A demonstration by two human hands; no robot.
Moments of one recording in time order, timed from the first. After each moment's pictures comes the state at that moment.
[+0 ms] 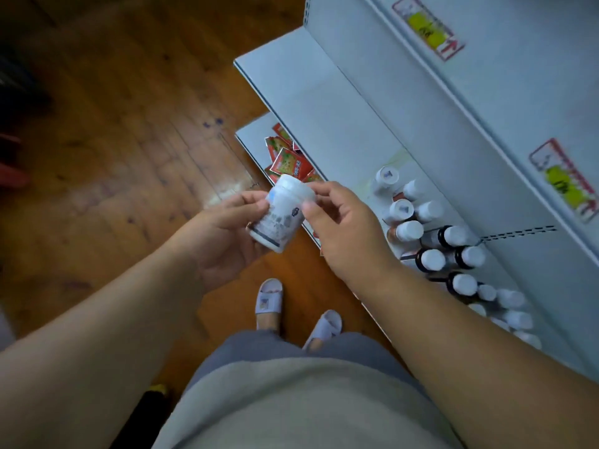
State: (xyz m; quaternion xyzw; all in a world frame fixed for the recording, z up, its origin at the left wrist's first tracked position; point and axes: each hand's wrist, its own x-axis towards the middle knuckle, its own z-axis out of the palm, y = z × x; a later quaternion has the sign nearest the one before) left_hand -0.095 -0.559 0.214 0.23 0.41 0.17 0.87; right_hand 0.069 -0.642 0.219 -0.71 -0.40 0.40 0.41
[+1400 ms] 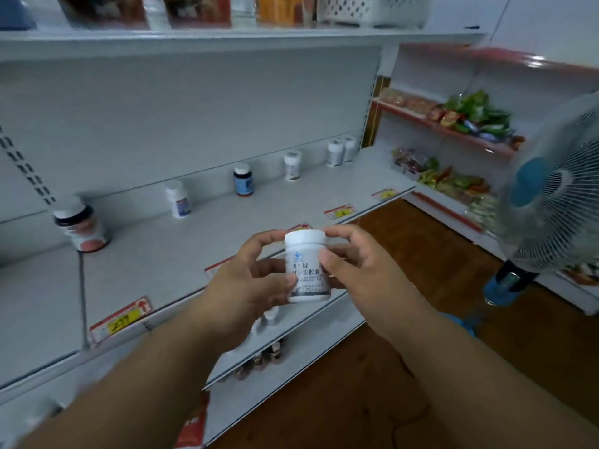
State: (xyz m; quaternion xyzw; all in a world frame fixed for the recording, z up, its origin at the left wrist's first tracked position) left_hand 0.169 -1.019 0.447 0.61 -0.14 -0.28 0.73; right_hand 0.109 -1.205 0.456 -0.74 0.08 -0.07 0.66
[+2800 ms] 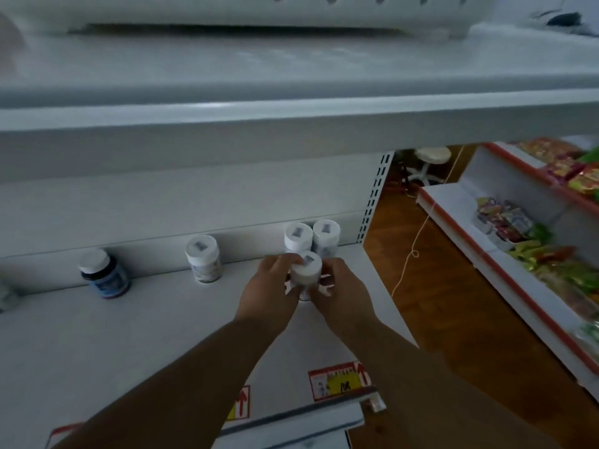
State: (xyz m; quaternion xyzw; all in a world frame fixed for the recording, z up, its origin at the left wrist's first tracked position) left_hand 0.545 -1.420 0.343 0.91 -0.06 0.06 0.40; right_hand 0.545 -1.571 0.343 -0.91 0.00 0.01 0.42
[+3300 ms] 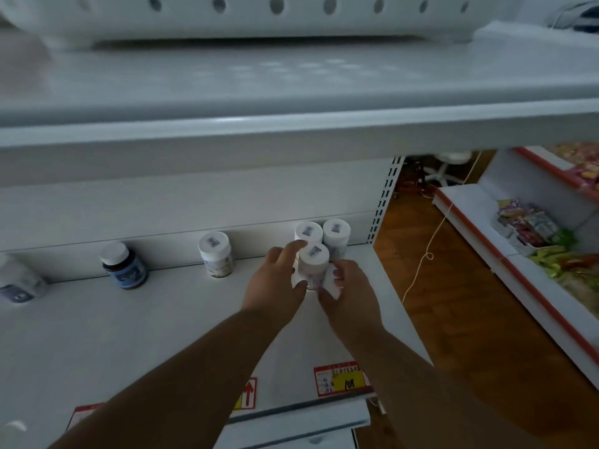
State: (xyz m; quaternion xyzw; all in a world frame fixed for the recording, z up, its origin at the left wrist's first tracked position) left_hand 0.543 -1.417 0.354 0.94 -0.04 0.06 0.35; right_hand 0.535 -1.567 0.338 -0.92 0.03 -0.02 0.40
